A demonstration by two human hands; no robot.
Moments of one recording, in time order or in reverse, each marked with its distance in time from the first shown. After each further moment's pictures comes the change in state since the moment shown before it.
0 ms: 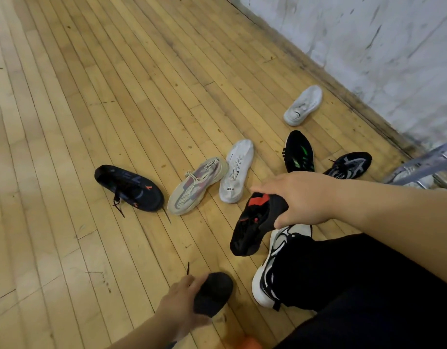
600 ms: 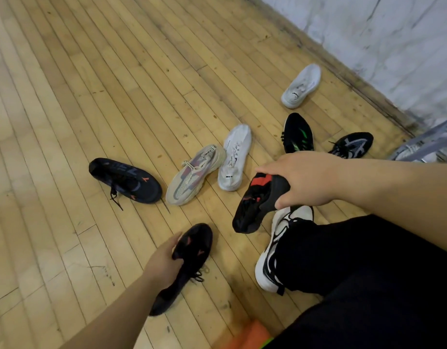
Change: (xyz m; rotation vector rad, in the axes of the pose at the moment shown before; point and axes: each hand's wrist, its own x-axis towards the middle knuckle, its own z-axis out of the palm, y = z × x) left_hand 0.031 -0.040 -0.054 -0.400 0.233 -0.108; right_hand 0.003 0.007 0.000 -0.030 0.075 0.040
